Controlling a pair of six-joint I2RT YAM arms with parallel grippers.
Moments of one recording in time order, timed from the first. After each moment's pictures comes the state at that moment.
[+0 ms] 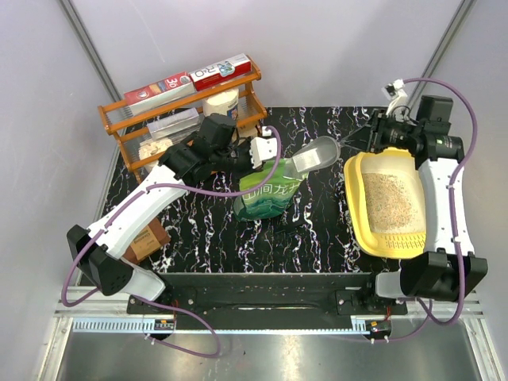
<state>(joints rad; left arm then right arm) -0.69 1.45 1.53 -0.70 0.43 0.62 -0.16 1.35 1.51 -0.73 -1.01 0.08</state>
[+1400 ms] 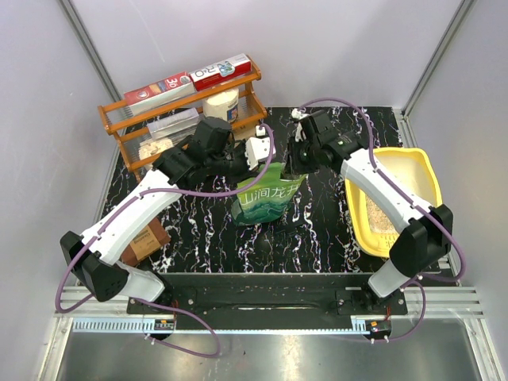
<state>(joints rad) -0.69 1.40 1.50 -0.72 0.42 0.50 0.53 1.60 1.55 -0.80 -0.10 0.32</state>
